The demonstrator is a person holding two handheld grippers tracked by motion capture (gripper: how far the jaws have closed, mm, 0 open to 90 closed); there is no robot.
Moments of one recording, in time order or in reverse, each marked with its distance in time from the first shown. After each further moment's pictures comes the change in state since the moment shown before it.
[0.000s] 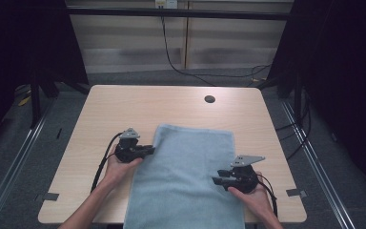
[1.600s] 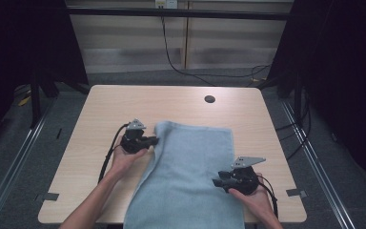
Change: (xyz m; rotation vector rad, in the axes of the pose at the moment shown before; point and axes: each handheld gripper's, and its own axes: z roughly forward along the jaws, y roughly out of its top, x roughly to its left) left arm 0.025 0.025 0.006 -0.017 0.087 -0.026; right arm 0.001 -0.004 -0.001 0.005 0.011 0.007
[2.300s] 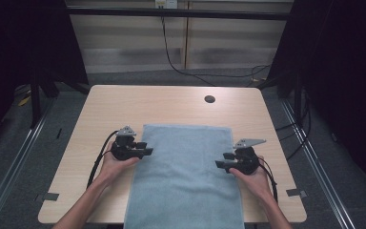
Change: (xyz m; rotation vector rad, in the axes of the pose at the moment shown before) left arm 0.006 -0.036 -0.010 0.060 -0.087 -0.021; right arm -0.048 0.032 0.012 -0.010 -0.091 0.036
